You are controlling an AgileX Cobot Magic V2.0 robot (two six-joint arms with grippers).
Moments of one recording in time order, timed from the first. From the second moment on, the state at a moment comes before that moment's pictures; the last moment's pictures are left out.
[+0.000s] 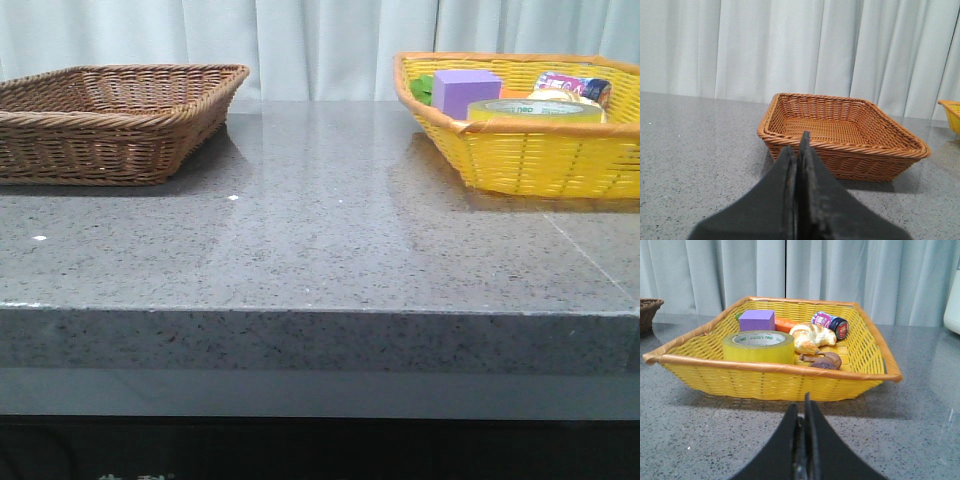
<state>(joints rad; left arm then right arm) -0.07 -0.01 0.01 0.00 -0.06 -0.09 0.02 -0.01 0.03 -0.01 -0.02 0.01</state>
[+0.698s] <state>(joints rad) -0.07 0.28 -0.65 0.00 0.48 -0.09 0.02 0.17 -0.52 0.00 0.46 0.01</state>
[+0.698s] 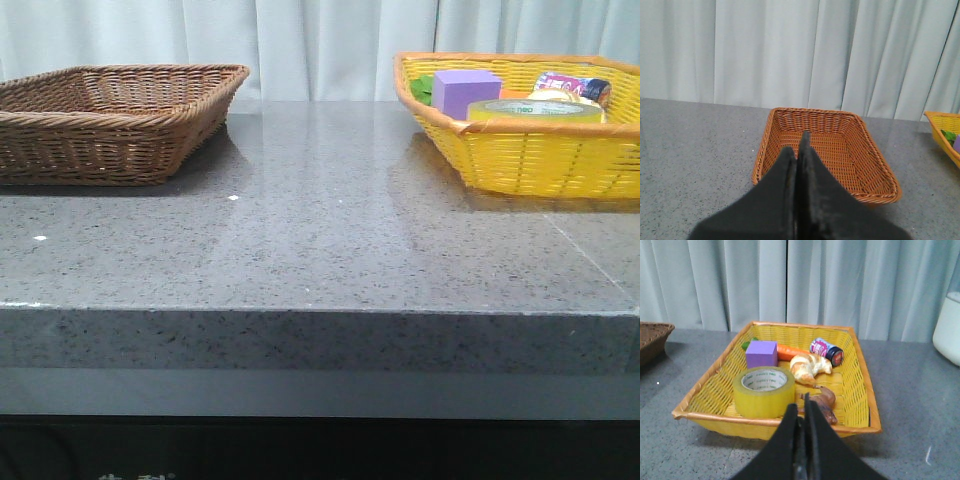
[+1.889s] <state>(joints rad) -0.09 0.58 -0.74 0.04 0.51 -0.08 0.02 0.80 -0.77 0.04 0.57 0.01</state>
